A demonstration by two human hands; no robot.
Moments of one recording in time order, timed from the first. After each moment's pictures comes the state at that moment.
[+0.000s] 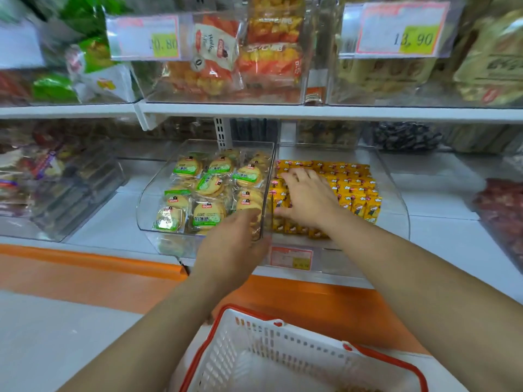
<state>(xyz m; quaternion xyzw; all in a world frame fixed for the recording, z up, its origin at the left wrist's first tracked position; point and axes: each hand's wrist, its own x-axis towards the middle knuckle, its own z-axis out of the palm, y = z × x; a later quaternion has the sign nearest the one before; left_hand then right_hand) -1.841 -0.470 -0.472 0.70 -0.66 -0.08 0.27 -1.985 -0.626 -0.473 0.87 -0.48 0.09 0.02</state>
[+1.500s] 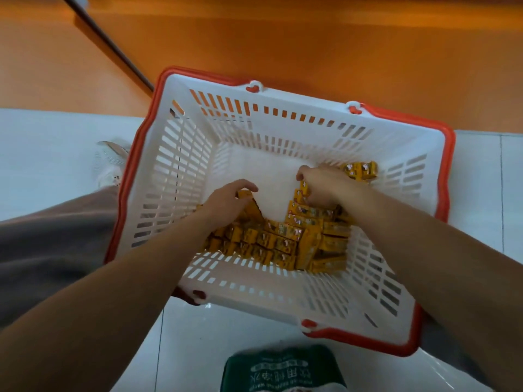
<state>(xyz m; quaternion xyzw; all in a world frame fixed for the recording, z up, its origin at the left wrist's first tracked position) -1.862 -0.331 -0.841 0.70 -0.48 -0.52 0.05 -2.100 -0.429 -0.847 0.80 -0.44 -0.29 -0.27</state>
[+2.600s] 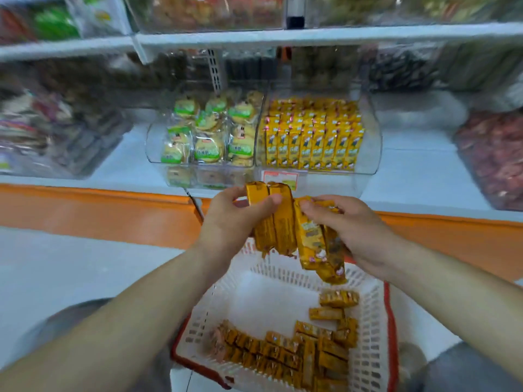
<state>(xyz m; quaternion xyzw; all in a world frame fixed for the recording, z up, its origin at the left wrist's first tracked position) -1.893 -0.361 -0.454 0.61 -0.38 -0.47 0.51 -2.088 -0.404 -0.464 0.55 -0.44 0.30 -0.65</state>
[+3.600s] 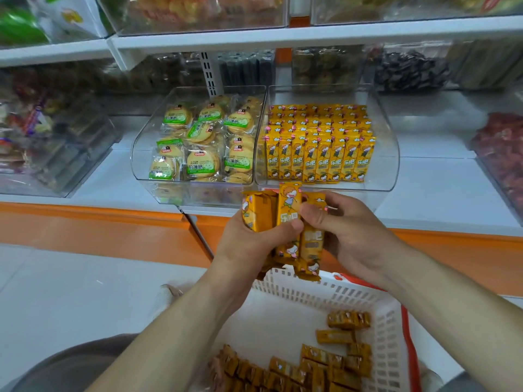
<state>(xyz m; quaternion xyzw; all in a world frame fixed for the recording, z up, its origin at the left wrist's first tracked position) -1.898 -0.389 -0.480 0.50 -0.36 -0.58 0.53 -2.062 -0.451 -0.478 0.43 -0.39 0.37 -0.73</state>
